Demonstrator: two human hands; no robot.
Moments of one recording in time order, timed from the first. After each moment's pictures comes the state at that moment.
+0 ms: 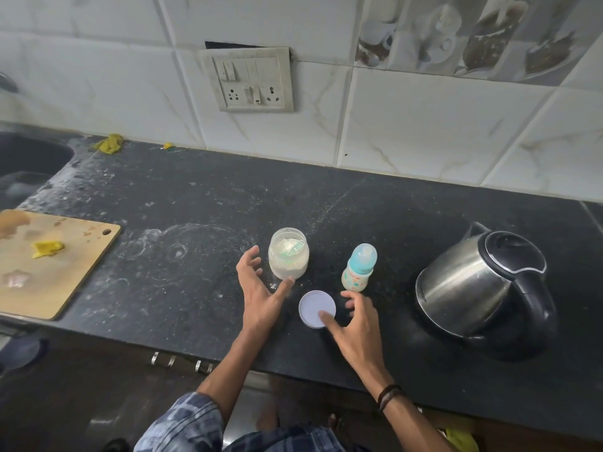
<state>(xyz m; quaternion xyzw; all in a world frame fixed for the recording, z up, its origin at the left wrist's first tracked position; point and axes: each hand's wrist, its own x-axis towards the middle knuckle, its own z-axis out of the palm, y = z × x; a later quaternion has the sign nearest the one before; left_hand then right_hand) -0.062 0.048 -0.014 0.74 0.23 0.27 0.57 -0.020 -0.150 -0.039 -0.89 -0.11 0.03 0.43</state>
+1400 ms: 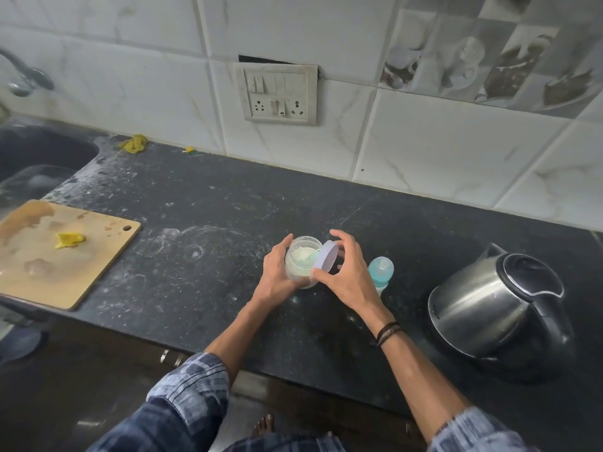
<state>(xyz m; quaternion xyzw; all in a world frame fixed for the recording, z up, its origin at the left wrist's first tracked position) -0.030 0.086 0.015 0.82 0.22 0.07 0.53 0.042 -0.072 0.056 -0.85 -0.24 0.09 0.47</state>
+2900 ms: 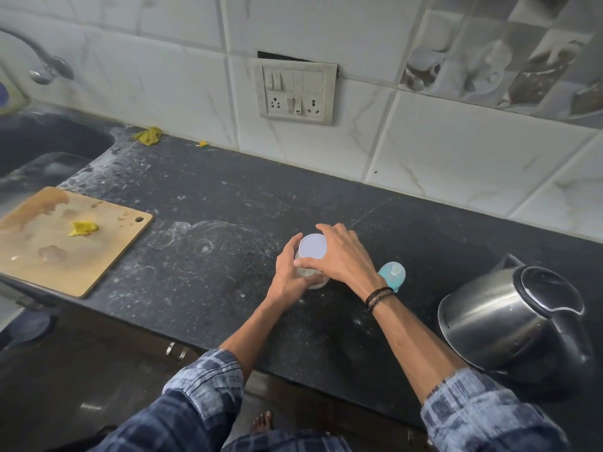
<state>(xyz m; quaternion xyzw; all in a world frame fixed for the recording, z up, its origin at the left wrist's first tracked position) -0.020 0.082 -0.002 0.75 0.23 0.11 0.61 0.062 -0.021 0.094 -0.93 -0.32 0.12 0.13</state>
